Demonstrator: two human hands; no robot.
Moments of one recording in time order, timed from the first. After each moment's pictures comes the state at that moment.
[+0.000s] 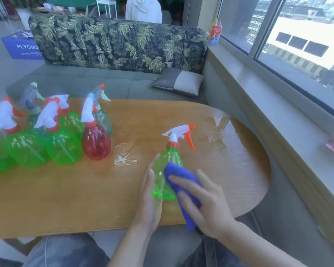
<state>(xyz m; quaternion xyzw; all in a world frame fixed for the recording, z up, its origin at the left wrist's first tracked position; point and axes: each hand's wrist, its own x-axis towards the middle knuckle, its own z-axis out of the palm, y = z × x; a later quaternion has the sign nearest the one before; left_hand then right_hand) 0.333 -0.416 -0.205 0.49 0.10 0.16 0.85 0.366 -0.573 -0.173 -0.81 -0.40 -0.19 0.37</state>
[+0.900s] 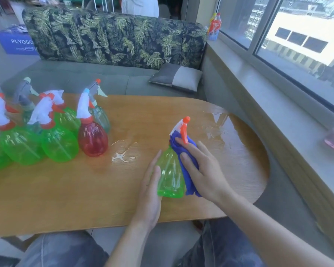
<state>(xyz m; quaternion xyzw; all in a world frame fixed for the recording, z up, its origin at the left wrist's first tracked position) 0.337 -0.418 -0.210 0.56 0.07 0.15 0.81 0.417 -0.560 -0.159 -0.86 -0.28 -0.06 0.42</state>
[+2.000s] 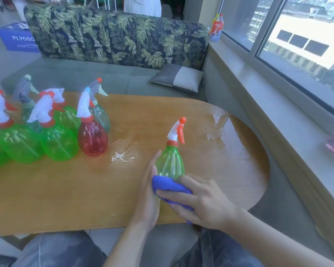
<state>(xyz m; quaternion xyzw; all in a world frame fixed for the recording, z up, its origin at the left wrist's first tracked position) 0.340 -0.417 -0.212 0.56 0.09 0.17 0.81 0.391 -0.576 -0.170 -0.77 -0.56 -0.20 0.23</state>
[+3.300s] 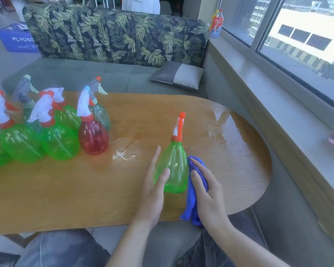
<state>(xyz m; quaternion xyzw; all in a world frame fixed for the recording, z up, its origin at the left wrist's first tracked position) 0.342 -0.420 -0.219 0.61 0.04 0.19 0.77 0.366 -0.561 -0.199 -0.73 -0.09 0.00 0.68</state>
